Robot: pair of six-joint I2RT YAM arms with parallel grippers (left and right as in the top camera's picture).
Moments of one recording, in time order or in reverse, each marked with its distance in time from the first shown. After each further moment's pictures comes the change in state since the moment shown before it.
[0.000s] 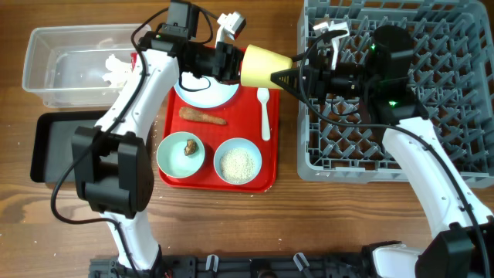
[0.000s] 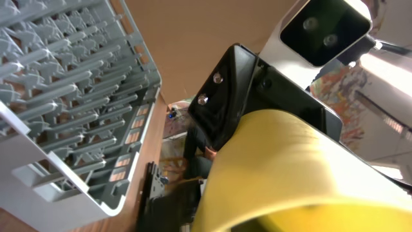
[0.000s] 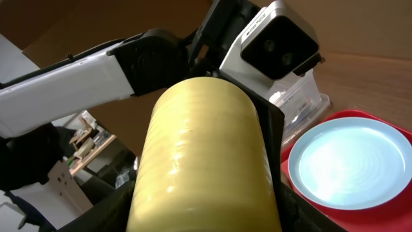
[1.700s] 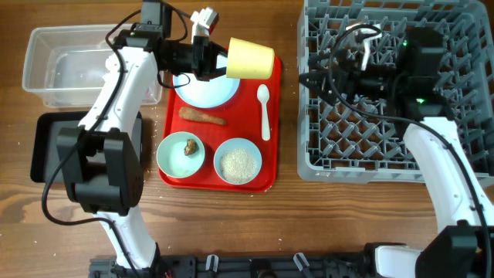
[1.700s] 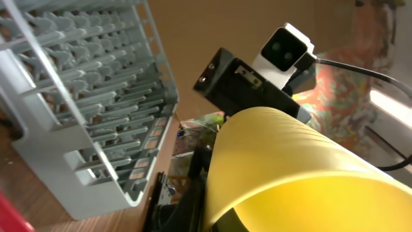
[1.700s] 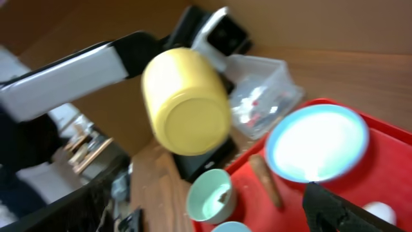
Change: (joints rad) left arm 0.114 0.001 0.000 -0.066 -0.032 0.002; right arm -0.154 -0.002 0.000 -0.145 -0.120 -0.134
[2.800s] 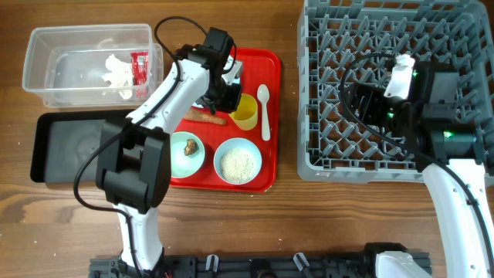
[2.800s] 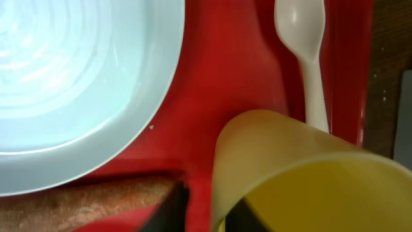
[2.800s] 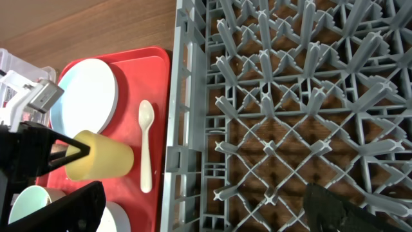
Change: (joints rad) left arm -0.242 0.071 -0.057 -0.115 -1.325 0.027; right arm -0.026 -0.264 -0.003 -0.654 1.001 0.014
